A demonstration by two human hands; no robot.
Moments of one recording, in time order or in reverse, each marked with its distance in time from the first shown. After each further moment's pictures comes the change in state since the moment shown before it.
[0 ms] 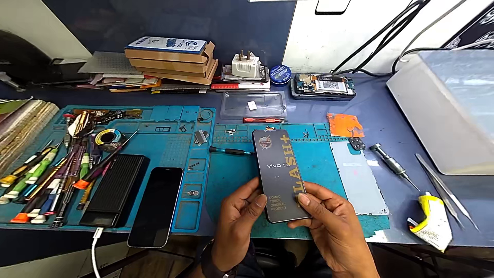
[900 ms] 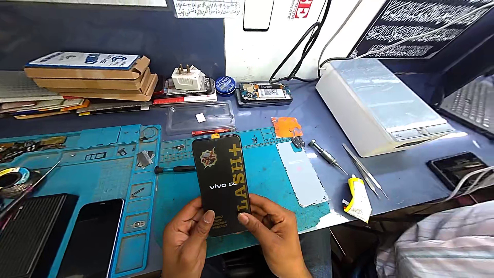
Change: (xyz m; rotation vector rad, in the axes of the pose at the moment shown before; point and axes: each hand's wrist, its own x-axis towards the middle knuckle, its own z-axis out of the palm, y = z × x) left_hand 0.004 -0.002 0.002 0.105 0.103 0.070; right_hand -0.007 0.022 0.006 -0.262 -0.062 -0.358
